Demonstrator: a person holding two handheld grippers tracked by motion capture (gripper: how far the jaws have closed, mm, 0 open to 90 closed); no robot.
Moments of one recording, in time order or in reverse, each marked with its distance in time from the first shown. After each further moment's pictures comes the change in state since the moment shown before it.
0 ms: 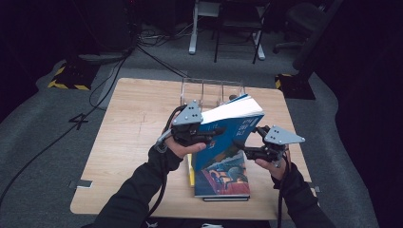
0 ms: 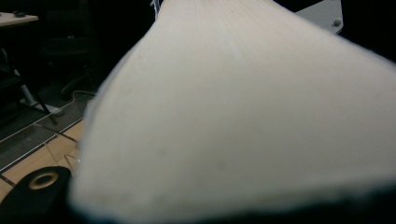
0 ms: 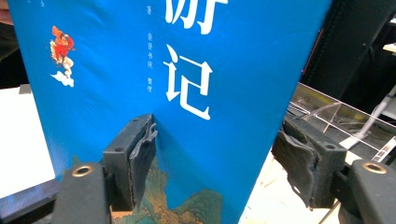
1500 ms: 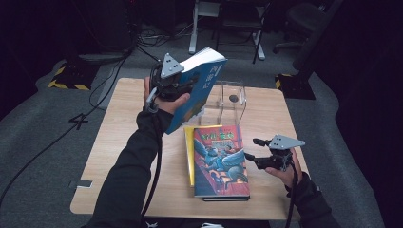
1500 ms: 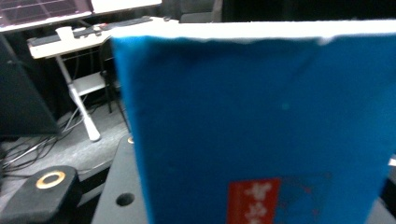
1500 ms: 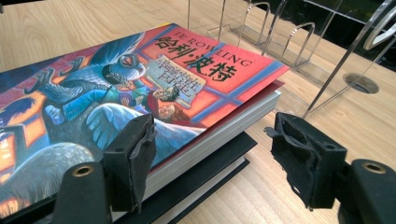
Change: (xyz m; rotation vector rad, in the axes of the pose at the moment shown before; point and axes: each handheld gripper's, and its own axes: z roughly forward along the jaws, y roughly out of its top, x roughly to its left) left arm 0.083 0.053 -0.022 0.021 0.497 -0.051; right arm -0.023 -0.059 -0.017 0.262 0.016 0.070
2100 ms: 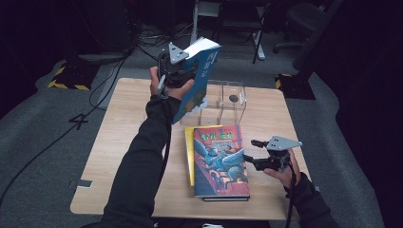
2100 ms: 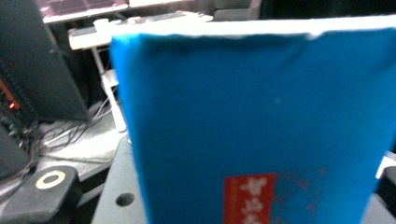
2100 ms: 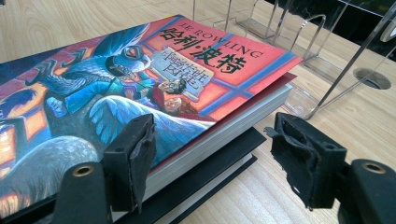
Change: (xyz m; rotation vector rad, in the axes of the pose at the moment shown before) left arm 0.014 0.010 0.040 0.024 0.145 -0.055; right arm 0.003 -0.002 0.005 0.017 0.010 -0.009
